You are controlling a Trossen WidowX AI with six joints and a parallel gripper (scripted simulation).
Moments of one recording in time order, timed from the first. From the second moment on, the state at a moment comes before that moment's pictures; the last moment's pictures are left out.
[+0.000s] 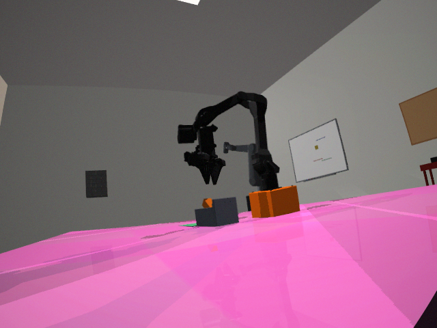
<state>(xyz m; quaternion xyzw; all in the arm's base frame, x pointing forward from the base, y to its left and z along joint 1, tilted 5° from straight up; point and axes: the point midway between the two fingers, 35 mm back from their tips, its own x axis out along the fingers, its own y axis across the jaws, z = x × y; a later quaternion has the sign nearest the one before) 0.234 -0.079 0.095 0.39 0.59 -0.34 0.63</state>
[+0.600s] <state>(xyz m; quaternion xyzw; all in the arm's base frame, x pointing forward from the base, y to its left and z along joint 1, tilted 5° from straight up) 0.235 -0.108 0.065 0.55 0.47 -0.49 0.49</state>
